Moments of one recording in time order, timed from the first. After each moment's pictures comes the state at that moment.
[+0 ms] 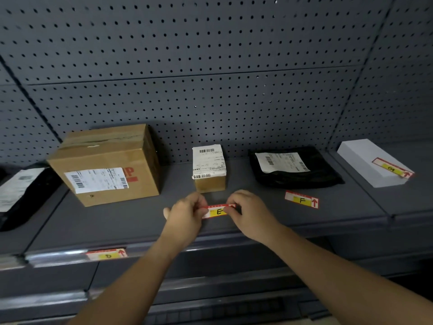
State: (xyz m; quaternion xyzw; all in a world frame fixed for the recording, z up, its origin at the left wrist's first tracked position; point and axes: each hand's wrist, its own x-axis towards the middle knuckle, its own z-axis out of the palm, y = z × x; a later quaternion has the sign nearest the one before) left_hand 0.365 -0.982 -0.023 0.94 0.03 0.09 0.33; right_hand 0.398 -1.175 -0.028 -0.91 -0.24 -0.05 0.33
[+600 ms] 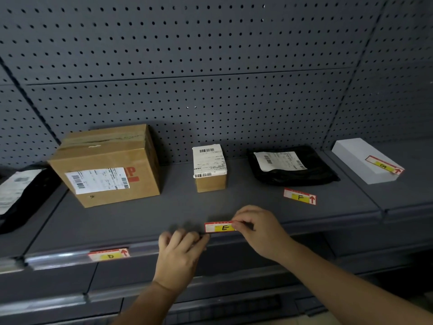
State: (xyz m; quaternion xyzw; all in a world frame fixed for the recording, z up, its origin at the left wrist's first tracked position) left_hand 0.304 -0.951 -0.106 0.91 -0.22 0.35 0.05; right_hand 0.354 -1.192 -0.032 -0.90 -0.25 -0.03 0.37
